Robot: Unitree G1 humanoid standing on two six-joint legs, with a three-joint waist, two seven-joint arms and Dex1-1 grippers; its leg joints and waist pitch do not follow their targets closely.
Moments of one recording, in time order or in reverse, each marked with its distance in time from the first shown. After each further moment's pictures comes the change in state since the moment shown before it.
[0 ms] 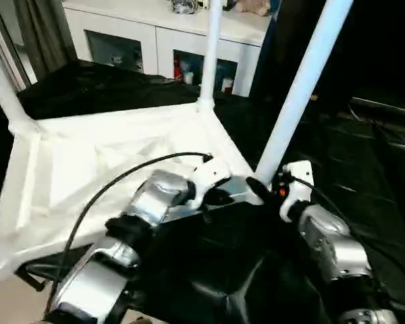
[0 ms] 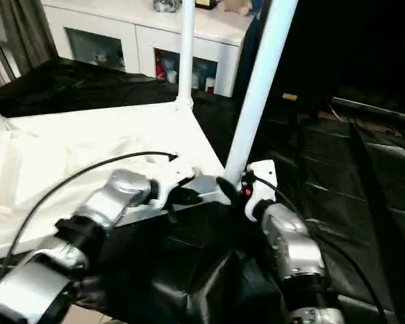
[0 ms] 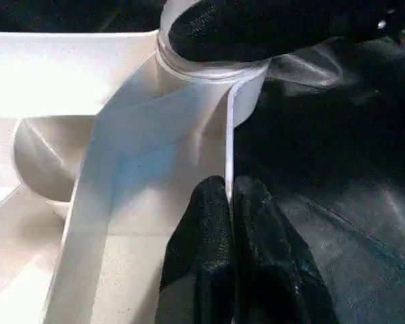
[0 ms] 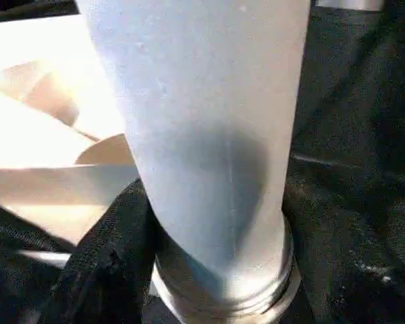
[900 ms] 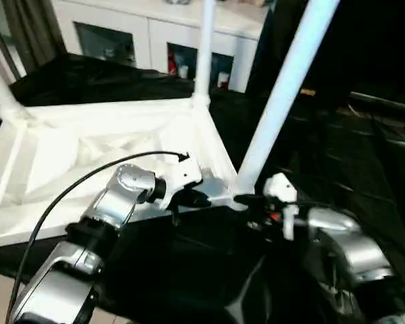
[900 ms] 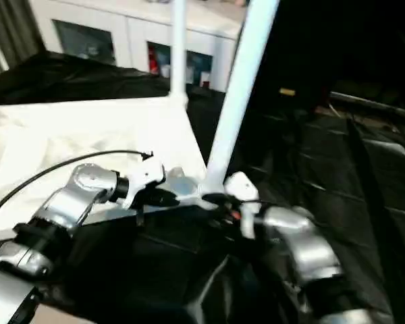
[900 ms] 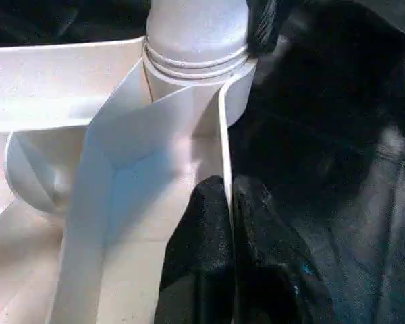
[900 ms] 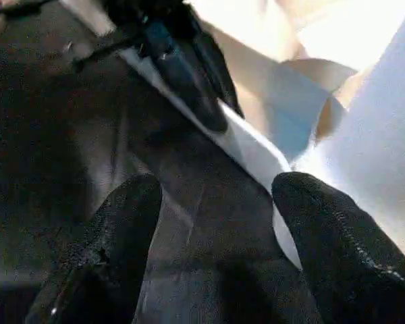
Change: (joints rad) left arm 0.103 0.239 -0.001 -0.185 -0.040 -0.114 -0.298; right arm 0.050 -0.324 0.234 -0.169 0.047 -0.016 0.626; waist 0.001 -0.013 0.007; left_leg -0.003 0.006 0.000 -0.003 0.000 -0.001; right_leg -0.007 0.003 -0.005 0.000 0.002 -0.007
